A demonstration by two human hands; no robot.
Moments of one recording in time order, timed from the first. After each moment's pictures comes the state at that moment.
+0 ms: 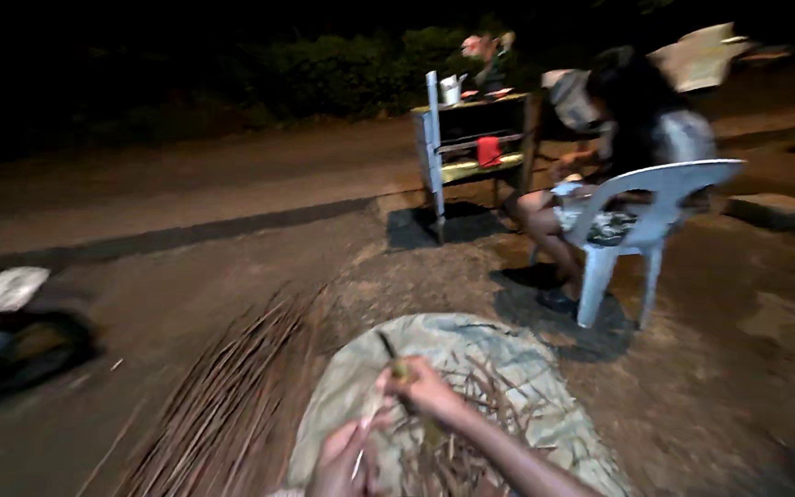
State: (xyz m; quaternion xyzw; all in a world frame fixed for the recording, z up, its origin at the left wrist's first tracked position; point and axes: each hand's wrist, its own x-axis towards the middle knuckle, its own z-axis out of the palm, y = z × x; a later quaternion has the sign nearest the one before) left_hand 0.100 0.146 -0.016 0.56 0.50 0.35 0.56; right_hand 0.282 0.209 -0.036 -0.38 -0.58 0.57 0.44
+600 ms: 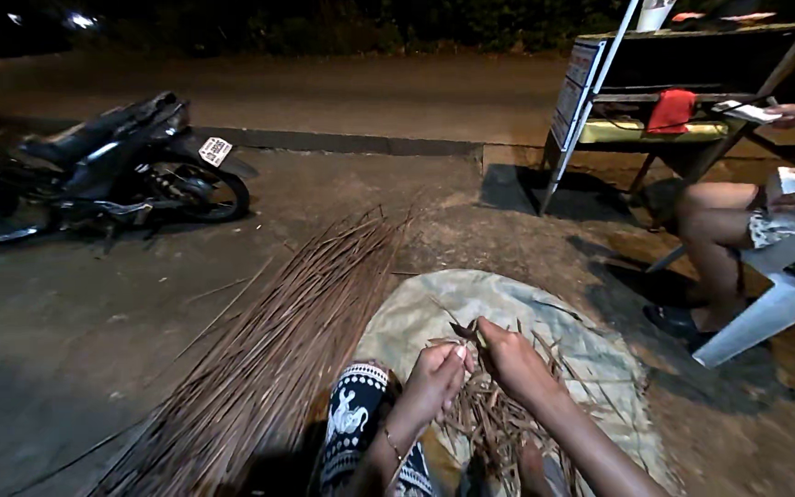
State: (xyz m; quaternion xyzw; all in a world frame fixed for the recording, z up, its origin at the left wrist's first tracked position) left_hand 0.097 0.143 -0.035 0.50 0.47 0.40 0.60; right_hand 0.262 0.190 -0.047 -0.48 -0.83 0.17 0.23
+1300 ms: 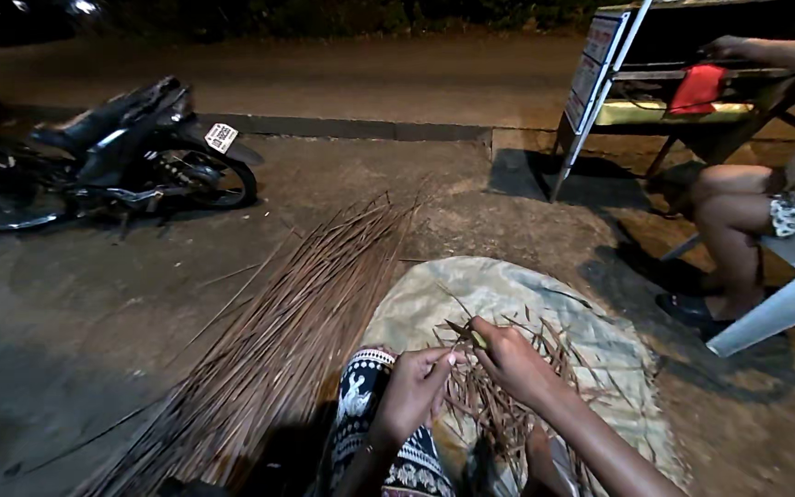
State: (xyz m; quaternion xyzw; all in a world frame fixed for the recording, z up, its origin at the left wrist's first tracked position) left_hand 0.070 0.115 -0.031 0.56 0.55 0.38 0.49; right_hand 0.256 0.179 -0.038 -0.41 -0.84 0.28 0.22
